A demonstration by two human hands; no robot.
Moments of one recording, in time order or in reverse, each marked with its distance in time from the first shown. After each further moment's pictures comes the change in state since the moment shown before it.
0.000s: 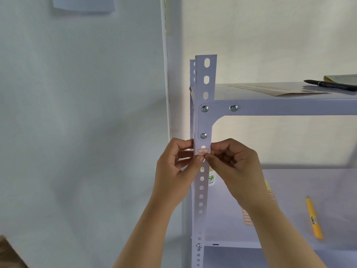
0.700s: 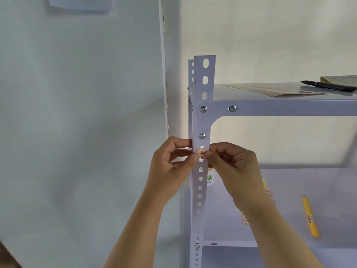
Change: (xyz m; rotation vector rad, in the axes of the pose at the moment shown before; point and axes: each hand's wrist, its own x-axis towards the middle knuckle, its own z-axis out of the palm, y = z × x) left_hand 0.011 -0.002 -0.012 -0.027 -0.064 -0.005; right_hand -0.002 0.001 0.004 0.050 0.084 0.093
